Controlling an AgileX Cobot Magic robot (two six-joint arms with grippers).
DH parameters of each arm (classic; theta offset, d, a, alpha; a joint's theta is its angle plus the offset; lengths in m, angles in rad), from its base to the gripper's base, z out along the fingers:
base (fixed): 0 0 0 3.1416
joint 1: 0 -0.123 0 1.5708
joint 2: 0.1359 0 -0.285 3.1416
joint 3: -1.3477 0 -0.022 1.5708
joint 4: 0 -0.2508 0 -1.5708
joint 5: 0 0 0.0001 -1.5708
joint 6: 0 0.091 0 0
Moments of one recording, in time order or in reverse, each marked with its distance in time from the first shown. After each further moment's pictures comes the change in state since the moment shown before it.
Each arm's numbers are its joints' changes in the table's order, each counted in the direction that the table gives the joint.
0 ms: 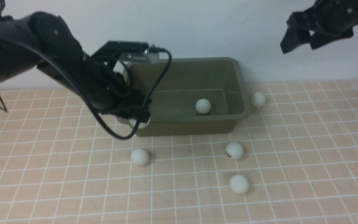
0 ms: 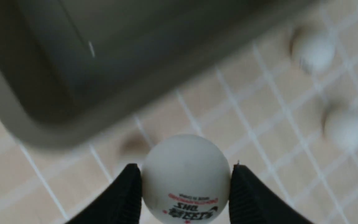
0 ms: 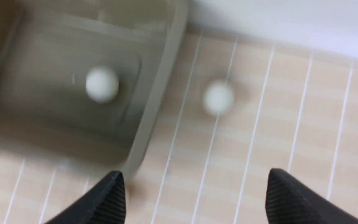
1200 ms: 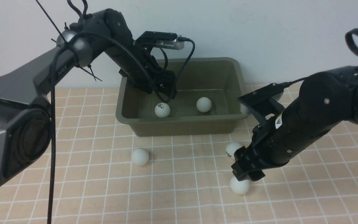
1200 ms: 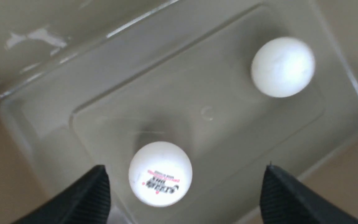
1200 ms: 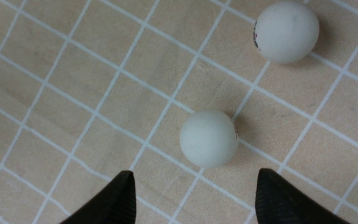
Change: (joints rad) right arm -0.394 -0.185 -0.730 0.067 0.394 0.048; left arm -0.008 0.620 0.798 -0.061 -0.202 -0.036
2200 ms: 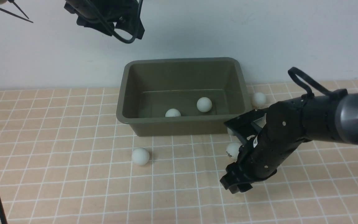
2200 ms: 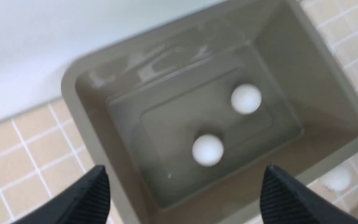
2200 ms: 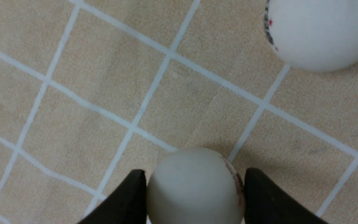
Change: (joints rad) right arm 0.000 0.223 0.017 -0.003 0.110 0.004; left arm -0.084 -0.315 0.019 -0.062 -0.183 -0.093
